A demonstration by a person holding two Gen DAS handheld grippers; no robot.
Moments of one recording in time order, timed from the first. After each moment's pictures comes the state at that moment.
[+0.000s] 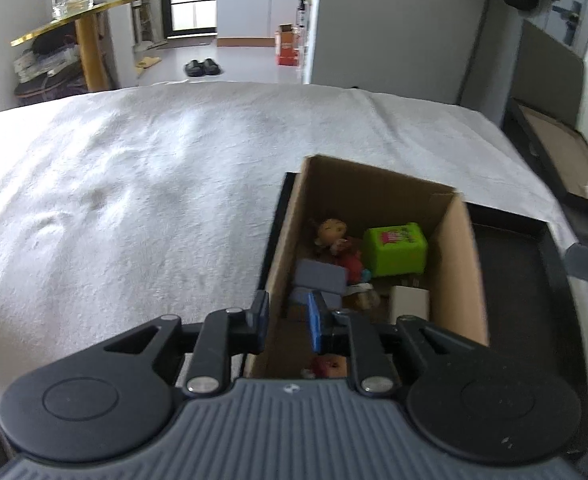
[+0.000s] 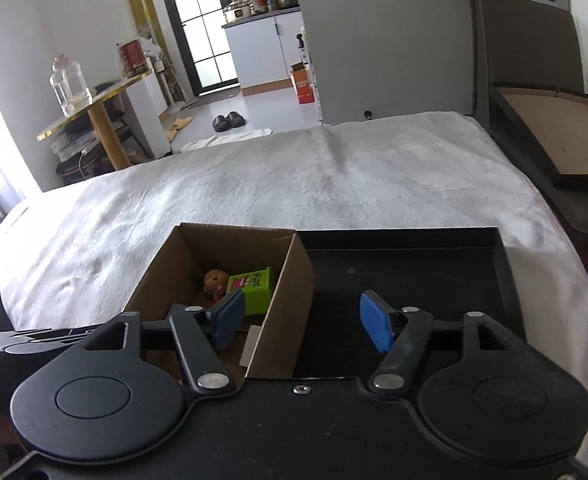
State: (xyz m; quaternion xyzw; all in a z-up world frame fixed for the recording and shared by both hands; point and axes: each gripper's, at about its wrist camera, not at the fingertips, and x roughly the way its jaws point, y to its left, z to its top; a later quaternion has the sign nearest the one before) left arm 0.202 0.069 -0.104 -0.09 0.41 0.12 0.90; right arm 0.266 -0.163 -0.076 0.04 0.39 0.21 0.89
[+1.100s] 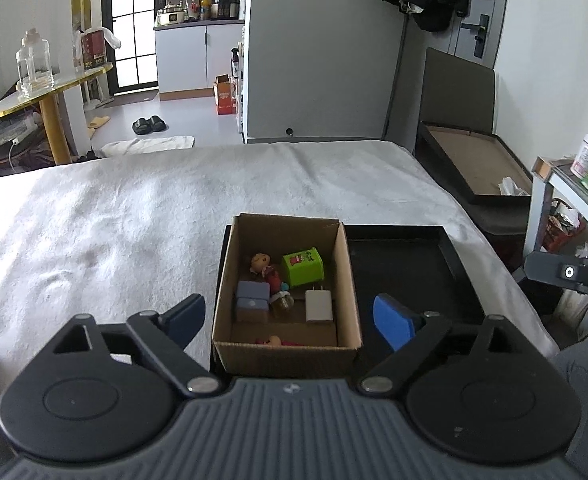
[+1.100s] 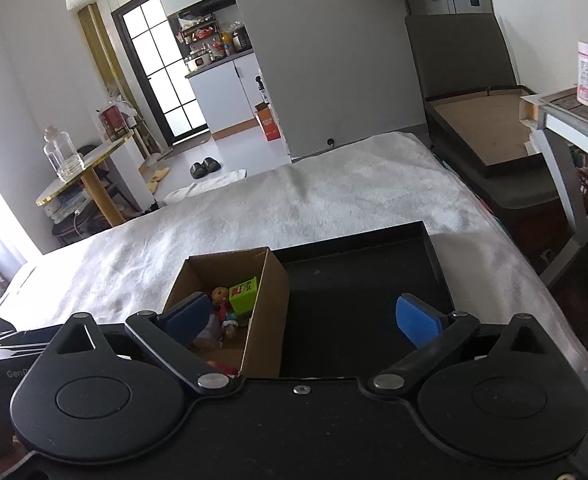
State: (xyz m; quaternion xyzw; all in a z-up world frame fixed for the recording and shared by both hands) left arm 0.113 0.016 -0.004 -0.05 0.36 0.04 0.93; right arm 0.190 -0.233 -0.014 0.11 0.37 0.16 0.91
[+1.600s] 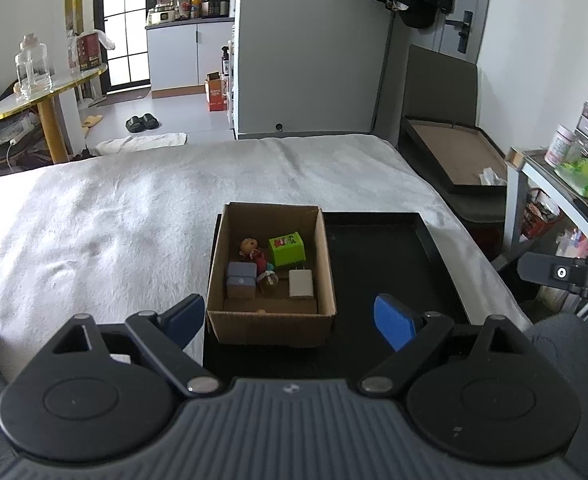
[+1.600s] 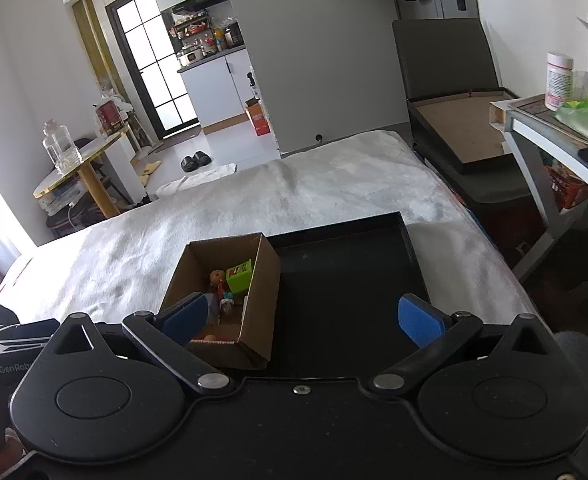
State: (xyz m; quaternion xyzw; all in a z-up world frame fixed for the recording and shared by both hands) left arm 0.070 -0.001 0.017 -0.04 0.36 0.03 0.93; right arm 0.150 -0.244 0.011 0.09 0.38 0.14 0.91
